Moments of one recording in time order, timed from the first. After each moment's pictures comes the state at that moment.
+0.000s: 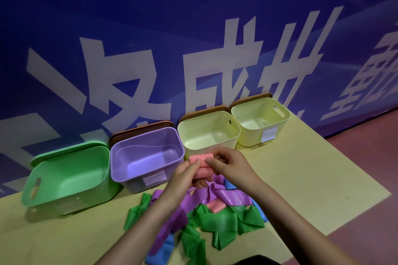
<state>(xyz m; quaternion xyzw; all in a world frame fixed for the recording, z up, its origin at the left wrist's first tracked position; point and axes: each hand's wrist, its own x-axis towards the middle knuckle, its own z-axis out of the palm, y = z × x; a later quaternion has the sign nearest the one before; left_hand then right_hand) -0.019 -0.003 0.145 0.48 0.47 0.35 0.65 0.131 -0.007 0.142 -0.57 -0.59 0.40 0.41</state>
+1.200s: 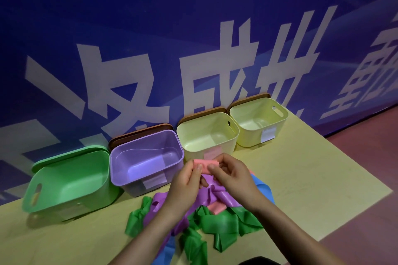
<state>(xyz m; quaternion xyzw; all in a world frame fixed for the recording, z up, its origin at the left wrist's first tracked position) -0.018 -0.011 0.129 0.64 0.49 0.37 0.47 0.126 -0.032 0.133 -0.54 -0.54 0.41 0.49</state>
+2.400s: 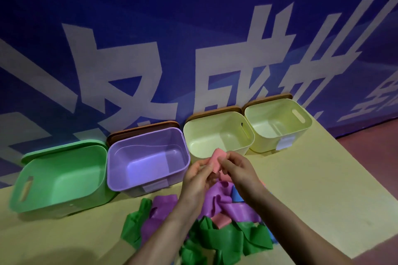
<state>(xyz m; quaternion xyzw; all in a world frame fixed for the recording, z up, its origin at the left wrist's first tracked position) 0.019 0.057 0.104 0.23 0.46 0.47 0.72 0.136 0.060 0.101 -0.57 -0.42 0.52 0.48</state>
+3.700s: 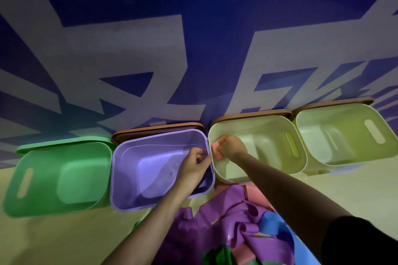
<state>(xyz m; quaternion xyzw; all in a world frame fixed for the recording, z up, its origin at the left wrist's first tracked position) -0.041 0.202 -0.008 0.44 0.68 0.27 0.53 0.104 0.285 -0.059 -0.72 -0.57 0.39 0.02</state>
